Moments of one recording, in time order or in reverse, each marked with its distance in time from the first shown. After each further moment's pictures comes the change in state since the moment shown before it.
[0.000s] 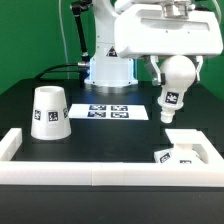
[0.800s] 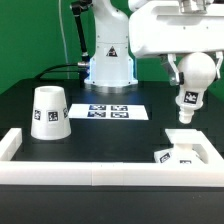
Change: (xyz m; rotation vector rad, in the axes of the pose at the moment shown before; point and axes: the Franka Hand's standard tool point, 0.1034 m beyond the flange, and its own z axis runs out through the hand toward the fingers) arm 0.031 -0.003 0.006 0.022 0.007 0.037
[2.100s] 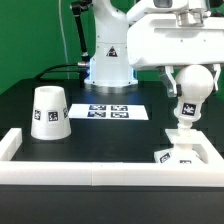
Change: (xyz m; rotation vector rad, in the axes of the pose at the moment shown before) arm -0.008 0.003 0.019 -0.020 0.032 0.001
